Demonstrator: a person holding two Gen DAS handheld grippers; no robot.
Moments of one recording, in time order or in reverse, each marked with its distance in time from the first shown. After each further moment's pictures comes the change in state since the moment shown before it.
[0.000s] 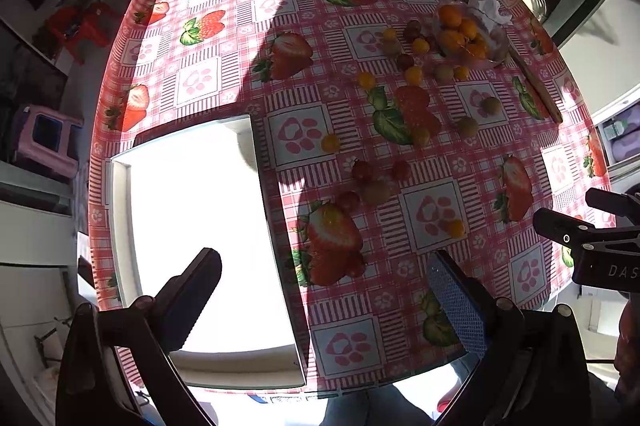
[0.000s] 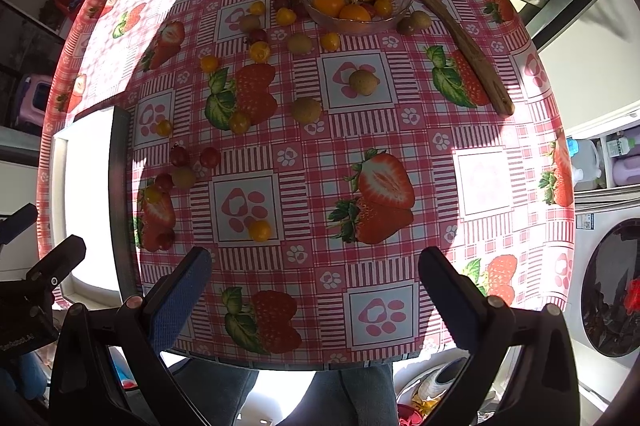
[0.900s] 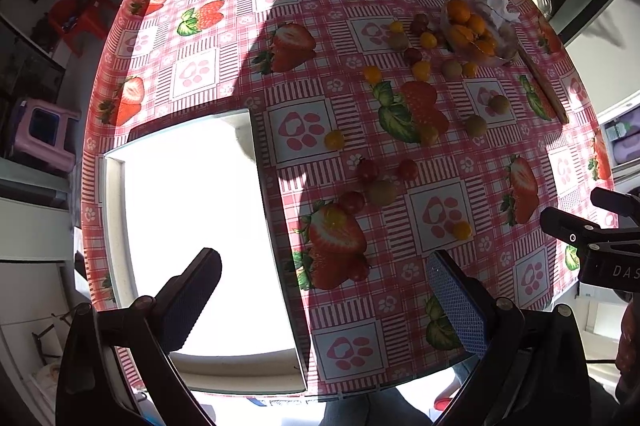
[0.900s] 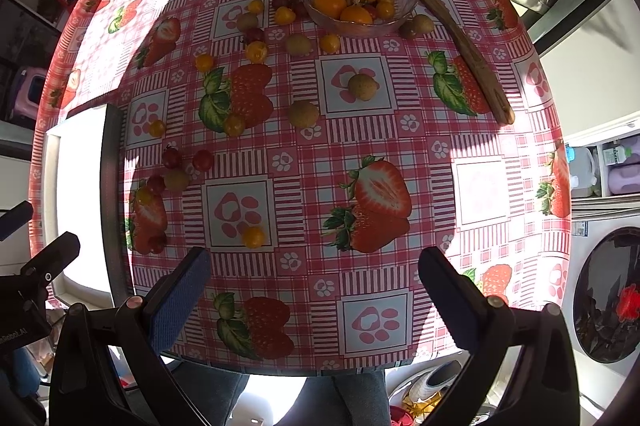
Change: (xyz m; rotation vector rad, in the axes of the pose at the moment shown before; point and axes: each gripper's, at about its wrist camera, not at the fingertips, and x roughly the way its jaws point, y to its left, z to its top) left arm 0.017 0.003 0.007 -0.008 0.031 -0.007; right arm 0.008 -0.001 0.006 -0.022 -0.005 -0.018
